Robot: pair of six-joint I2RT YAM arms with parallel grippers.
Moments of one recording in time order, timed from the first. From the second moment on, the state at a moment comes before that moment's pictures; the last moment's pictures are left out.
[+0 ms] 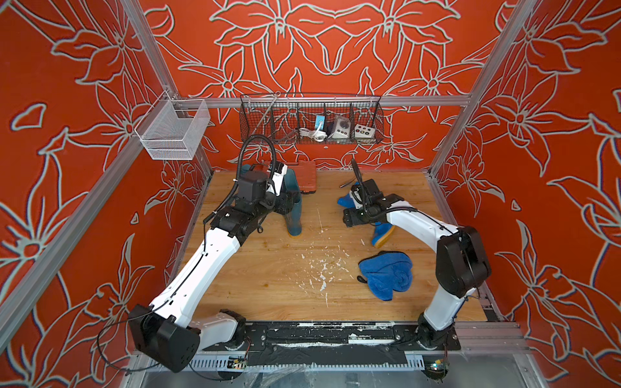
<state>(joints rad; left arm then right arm) -0.33 1.19 1.24 -0.47 0.13 -0.05 0.43 1.74 1.32 -0.65 0.00 0.20</state>
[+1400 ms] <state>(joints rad) -0.80 0.75 0.93 -0.37 0.14 0.28 0.18 1.25 1.35 -1.21 0.05 0.14</state>
